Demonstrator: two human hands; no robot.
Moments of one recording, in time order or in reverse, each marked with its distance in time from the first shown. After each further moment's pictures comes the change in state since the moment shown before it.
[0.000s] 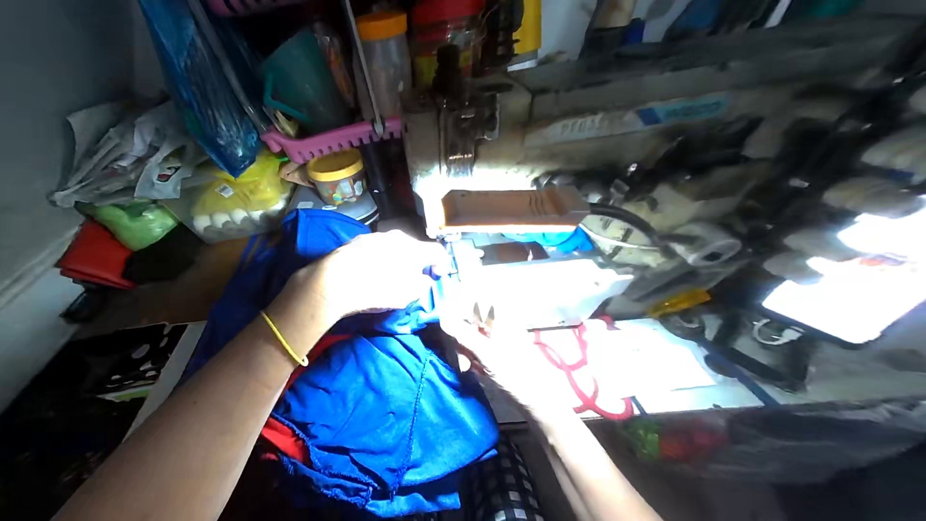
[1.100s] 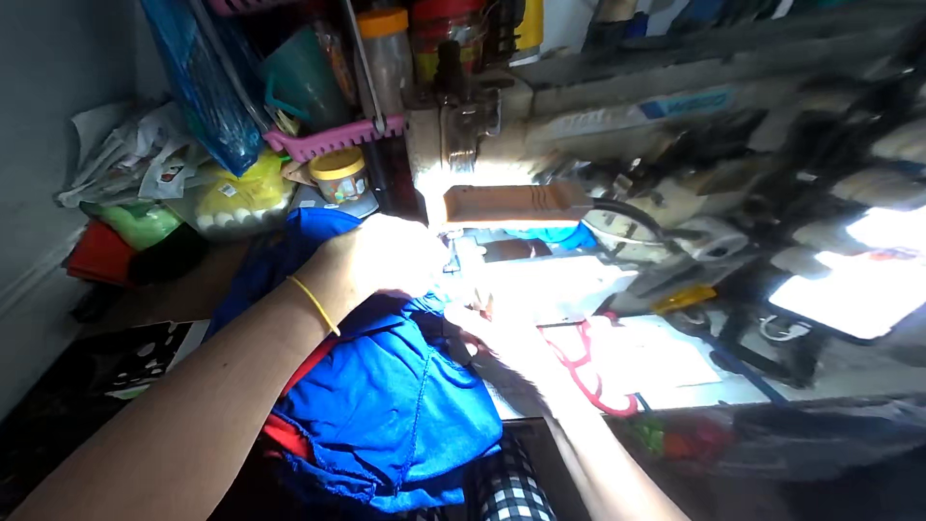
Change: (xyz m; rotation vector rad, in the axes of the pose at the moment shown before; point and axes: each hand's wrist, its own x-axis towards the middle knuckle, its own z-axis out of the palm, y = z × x) left_hand 0.019 0.017 -0.021 0.291 -0.261 -0.090; right_hand 0.014 -0.001 -0.008 0.066 -0.064 -0.020
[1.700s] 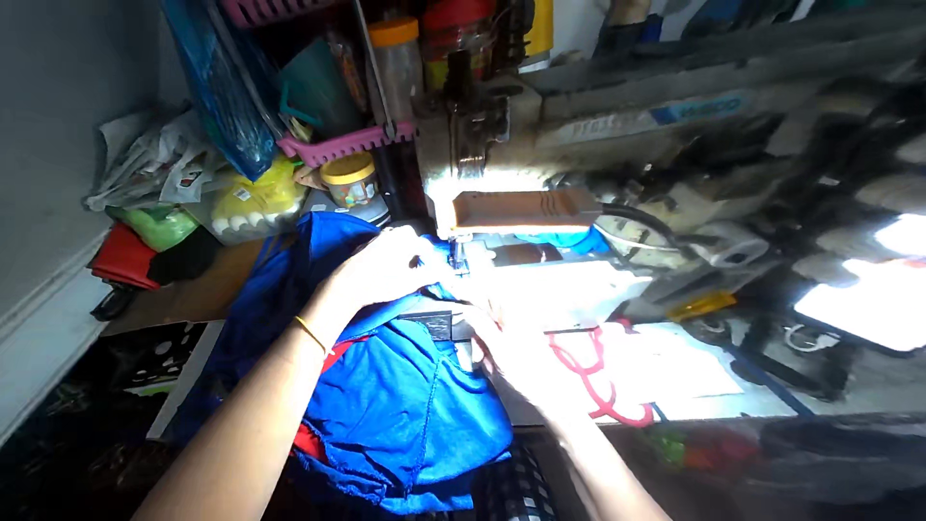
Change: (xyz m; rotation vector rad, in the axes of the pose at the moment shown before) left_hand 0.004 -0.025 0.062 -0.554 0.464 -0.032; right_hand -0.013 0.002 0.010 -0.256 0.167 -0.056
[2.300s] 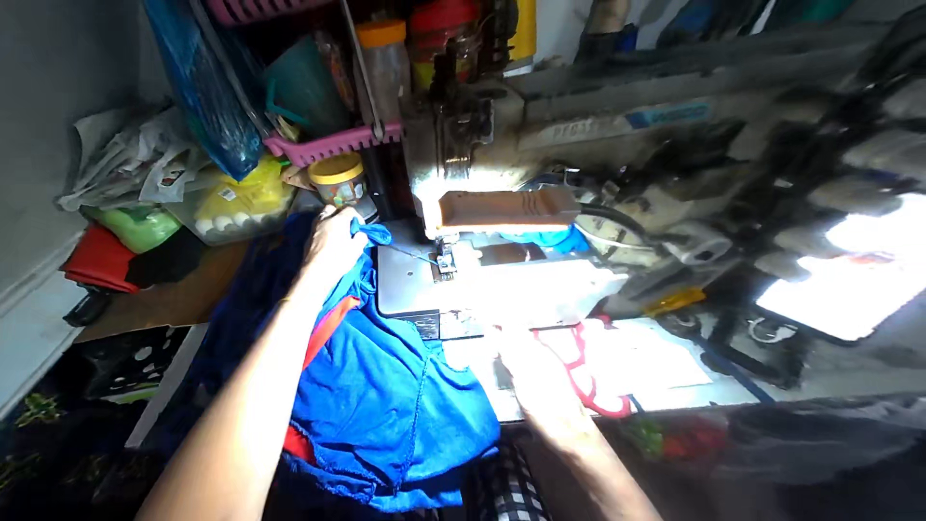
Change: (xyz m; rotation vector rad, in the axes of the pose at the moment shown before) left_hand 0.014 -0.066 0.008 0.038 0.361 -0.488; right_hand -0.043 -0.005 -0.023 -0.371 0.104 -0.019
